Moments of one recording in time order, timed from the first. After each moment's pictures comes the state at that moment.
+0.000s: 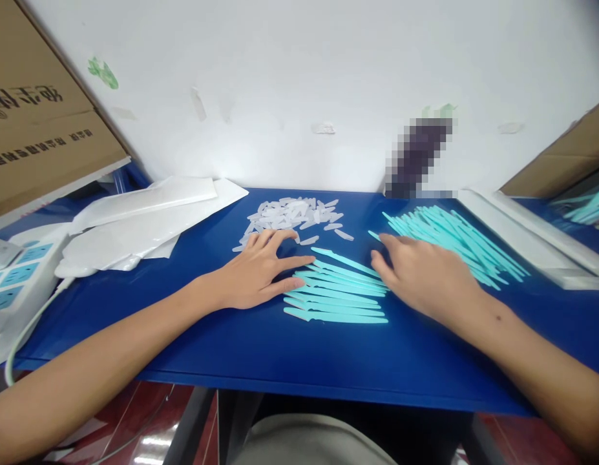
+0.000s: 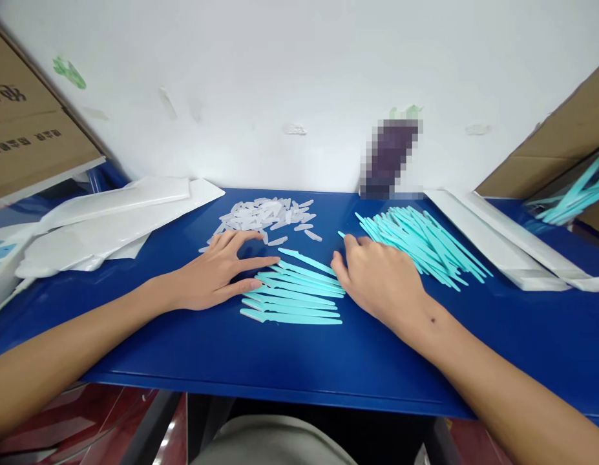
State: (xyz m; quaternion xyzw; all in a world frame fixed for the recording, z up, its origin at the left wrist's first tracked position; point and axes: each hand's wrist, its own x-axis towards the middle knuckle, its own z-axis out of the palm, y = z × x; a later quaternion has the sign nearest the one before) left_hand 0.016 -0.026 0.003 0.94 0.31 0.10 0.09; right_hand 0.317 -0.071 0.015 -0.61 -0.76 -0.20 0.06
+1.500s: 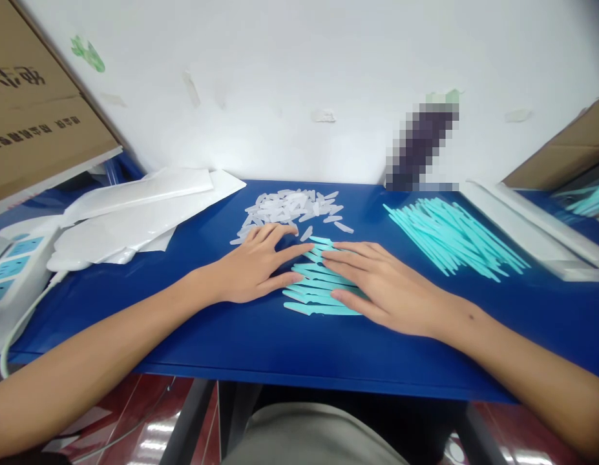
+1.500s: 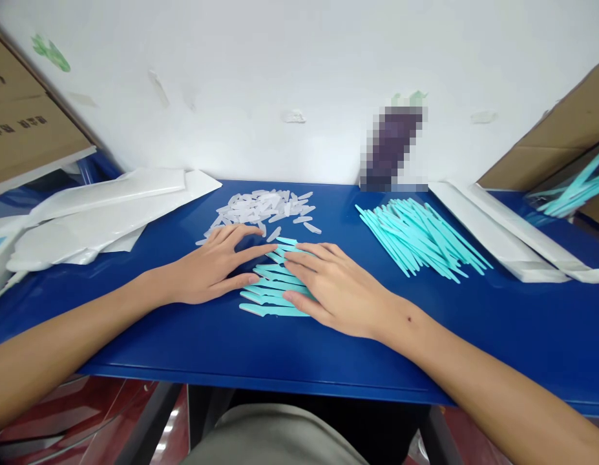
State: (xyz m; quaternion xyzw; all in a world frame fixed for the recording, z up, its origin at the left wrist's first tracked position) left_hand 0.015 -0.025 0.000 0.96 0.28 0.09 0.04; right_hand 0.300 -0.078 0.005 -0.35 -0.93 -0.01 0.10
